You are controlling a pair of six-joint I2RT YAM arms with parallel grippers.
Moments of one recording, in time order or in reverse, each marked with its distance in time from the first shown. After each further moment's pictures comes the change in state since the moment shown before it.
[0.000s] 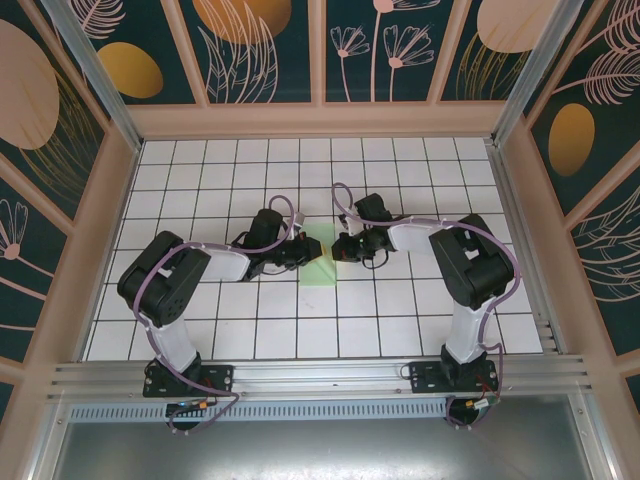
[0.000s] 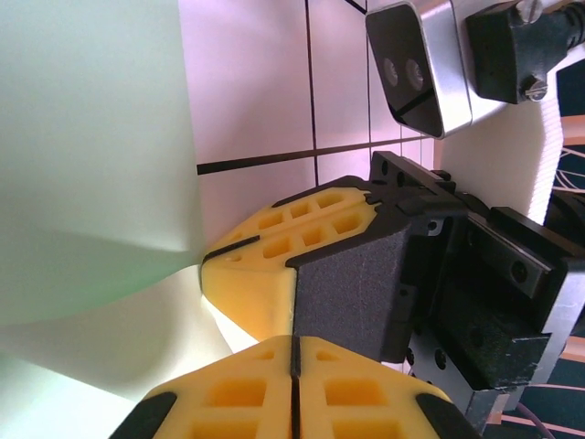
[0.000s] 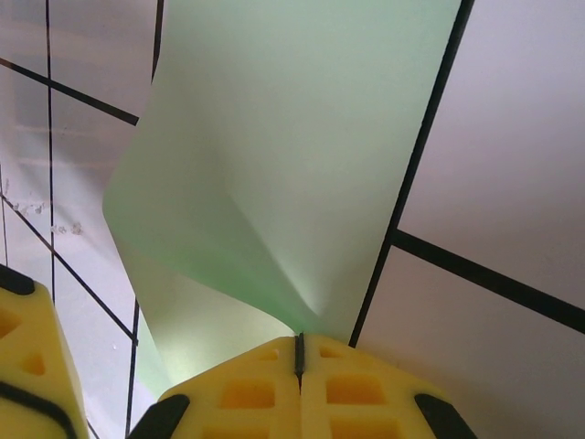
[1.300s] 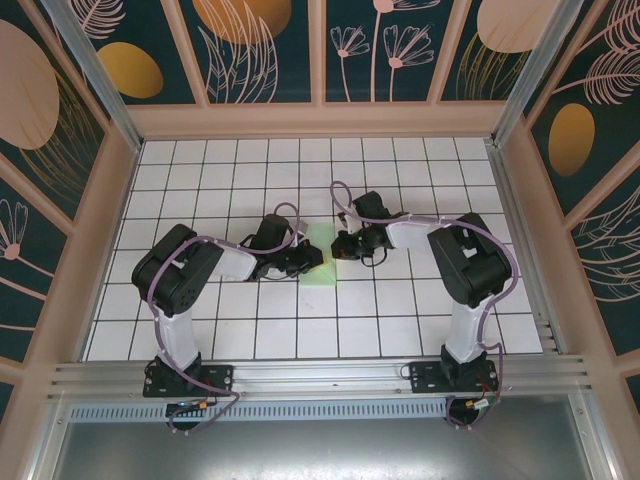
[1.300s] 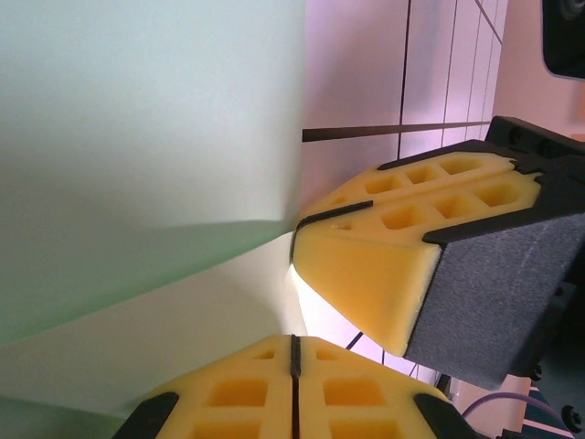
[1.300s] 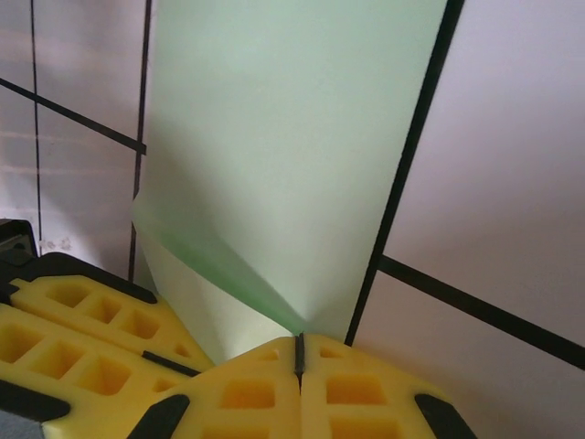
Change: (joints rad) left arm -0.014 0.095 0.024 -0.035 -0.004 0.001; right arm 0.000 0.019 0.034 -0.027 0.028 -0.001
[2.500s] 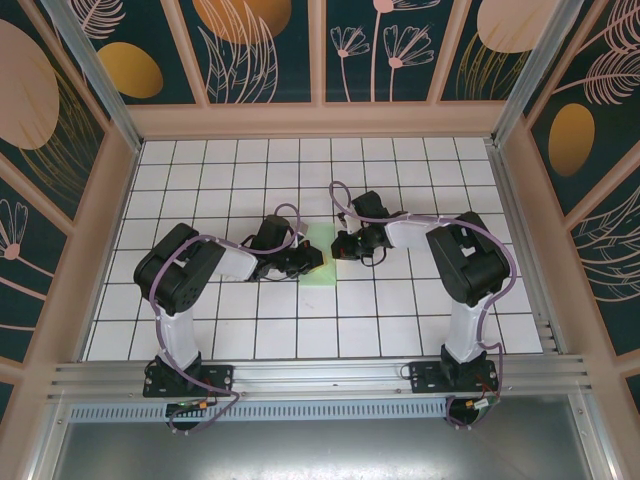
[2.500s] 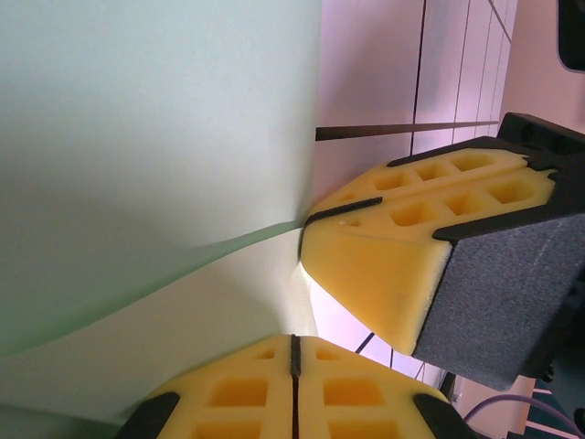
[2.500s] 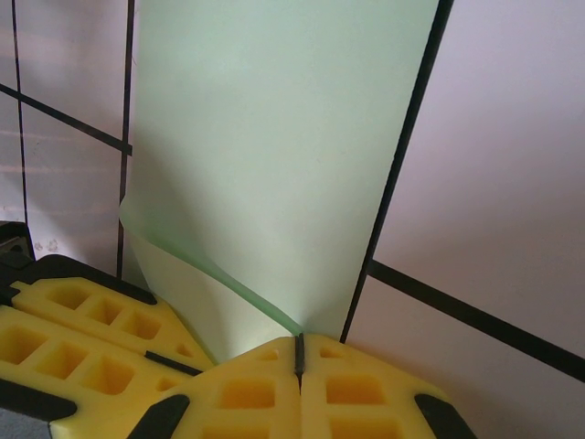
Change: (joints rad) left arm 0.000 0.014 0.002 0.000 -0.004 0.000; right arm 0.000 0.011 0.014 -0.018 0.010 -0.007
